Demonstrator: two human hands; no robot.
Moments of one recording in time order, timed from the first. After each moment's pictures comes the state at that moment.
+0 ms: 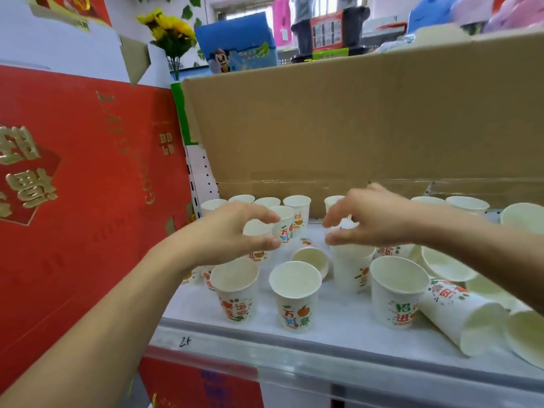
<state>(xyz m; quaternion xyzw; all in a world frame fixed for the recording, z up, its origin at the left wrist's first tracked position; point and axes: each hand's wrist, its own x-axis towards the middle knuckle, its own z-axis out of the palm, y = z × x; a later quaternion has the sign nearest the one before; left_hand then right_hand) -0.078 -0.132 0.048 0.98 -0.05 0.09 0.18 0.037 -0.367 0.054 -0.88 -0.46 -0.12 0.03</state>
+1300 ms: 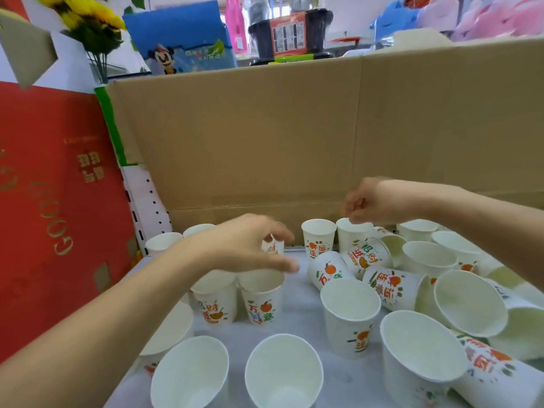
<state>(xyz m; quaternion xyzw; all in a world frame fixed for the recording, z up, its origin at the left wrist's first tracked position) 0.061 -0.133 0.050 0.98 -0.18 0.02 0.10 0.155 -0.382 0.077 -0.95 -0.30 -0.01 0.07</state>
